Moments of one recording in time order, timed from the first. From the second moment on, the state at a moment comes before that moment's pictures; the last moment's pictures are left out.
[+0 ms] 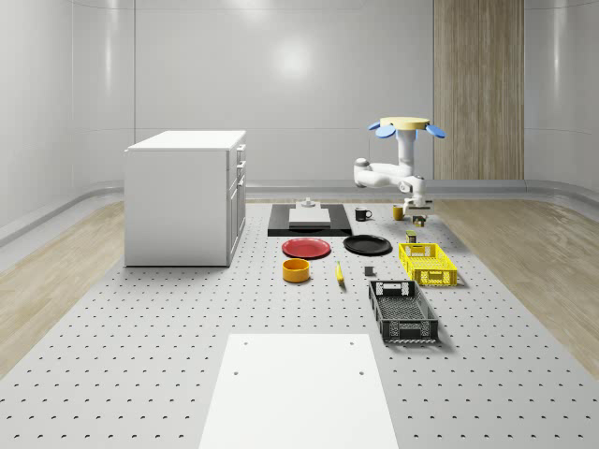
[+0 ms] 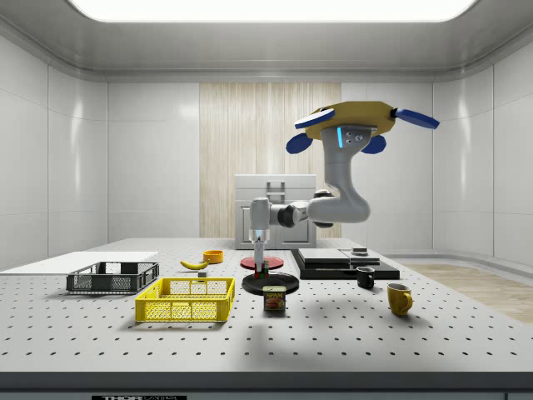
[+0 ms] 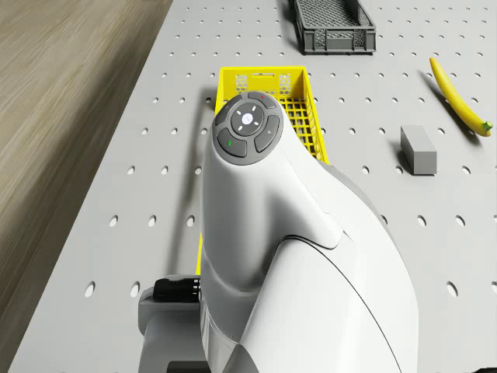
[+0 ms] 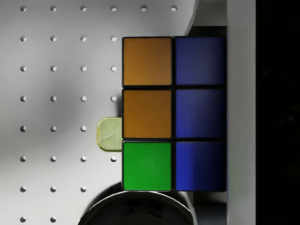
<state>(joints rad) -1.25 -1.57 1.48 -2.81 -1.66 1.60 1.71</state>
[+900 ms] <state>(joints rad) -1.25 -1.59 1.48 -2.81 -1.65 1.62 1.71</state>
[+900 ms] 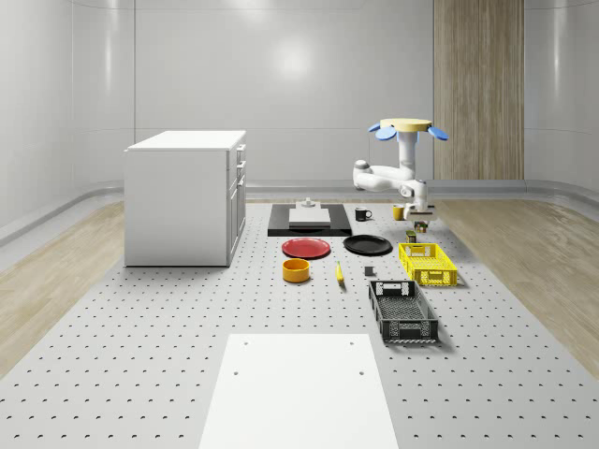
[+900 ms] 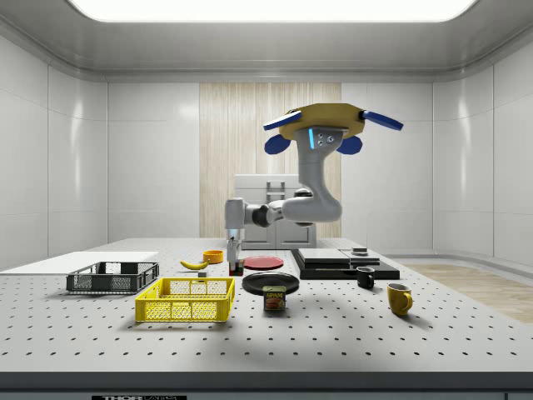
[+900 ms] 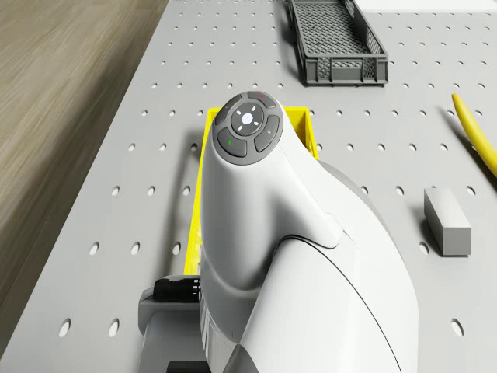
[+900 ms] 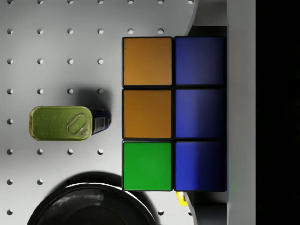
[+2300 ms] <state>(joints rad) -1.25 -1.60 1.48 -2.81 -1.64 1.63 1.71</state>
